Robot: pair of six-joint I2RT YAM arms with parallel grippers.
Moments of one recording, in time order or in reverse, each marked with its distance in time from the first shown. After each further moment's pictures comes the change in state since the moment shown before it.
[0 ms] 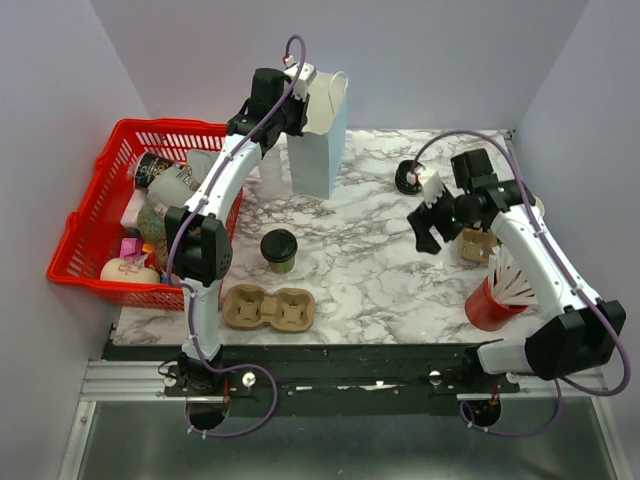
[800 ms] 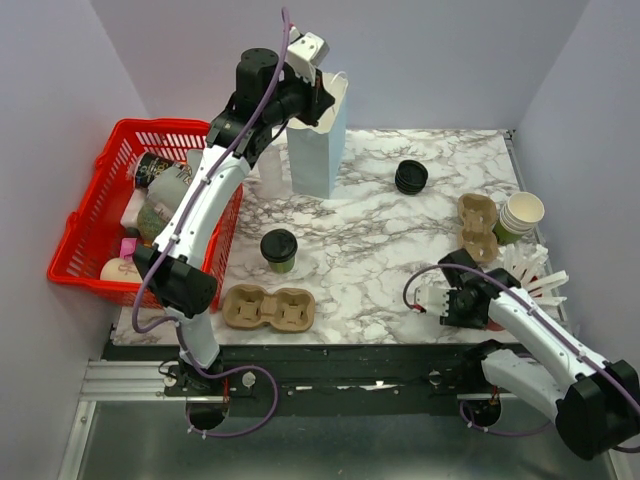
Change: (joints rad) left arm -0.101 -0.273 -0.012 0.009 0.173 -0.083; right arm 0.134 -0.427 -0.797 -0.035 0.508 -0.541
